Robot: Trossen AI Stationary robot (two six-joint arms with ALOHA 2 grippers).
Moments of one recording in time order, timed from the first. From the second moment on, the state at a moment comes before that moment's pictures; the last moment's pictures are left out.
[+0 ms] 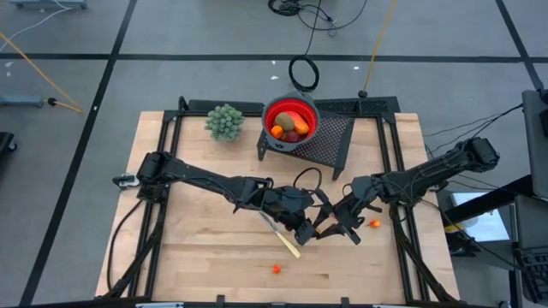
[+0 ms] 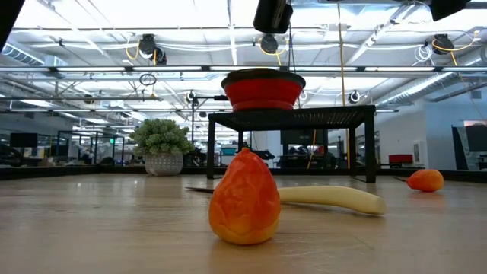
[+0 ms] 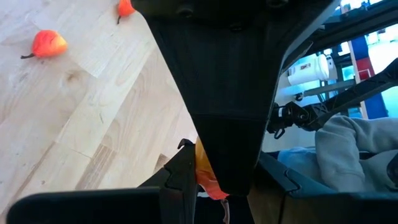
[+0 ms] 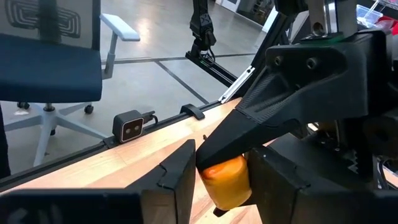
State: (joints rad) left arm -0.22 1.98 1.71 -0.23 0.20 -0.97; right arm 0.29 1.18 0.64 0.33 -0.36 -0.43
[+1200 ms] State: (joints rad) left arm -0.22 1.98 1.71 -0.20 0.14 -0.98; right arm 0.32 1.18 0.64 0.29 -0.31 -0.44
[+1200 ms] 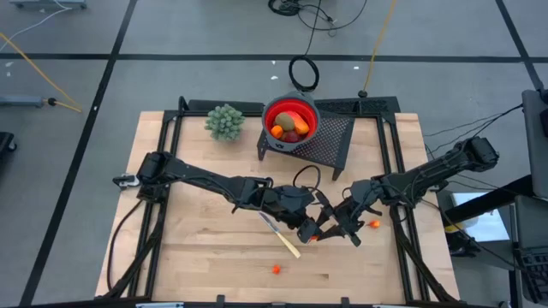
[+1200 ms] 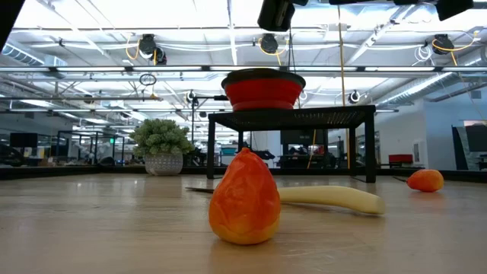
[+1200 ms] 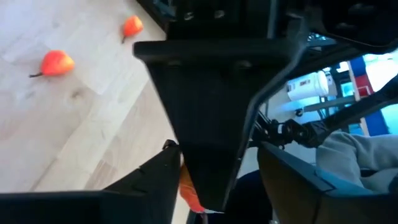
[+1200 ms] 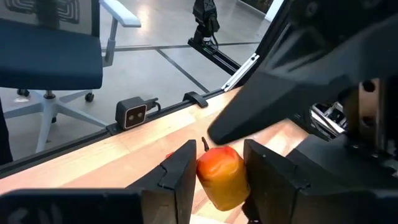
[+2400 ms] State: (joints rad) left arm -0.09 1.93 1.71 -0.68 -0.04 -0.67; right arm 0.21 1.14 0.64 0.03 -0.15 -0.34
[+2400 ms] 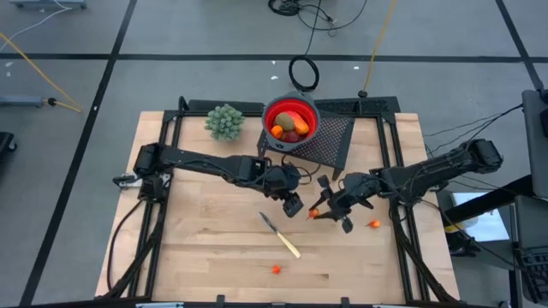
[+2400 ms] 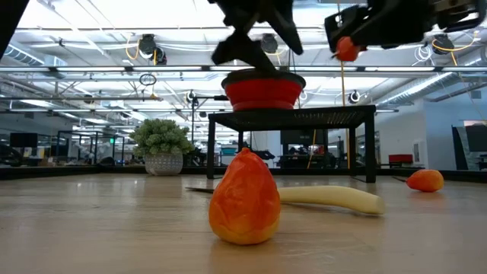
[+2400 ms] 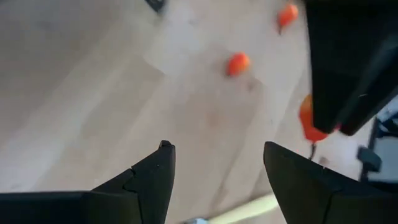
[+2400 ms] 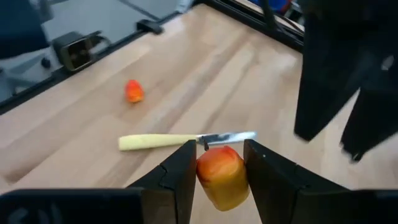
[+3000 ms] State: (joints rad) left arm -0.22 1.69 1.61 -0.86 -0.45 -0.70; right arm 0.06 1.05 0.64 0.05 -0.16 -0.21
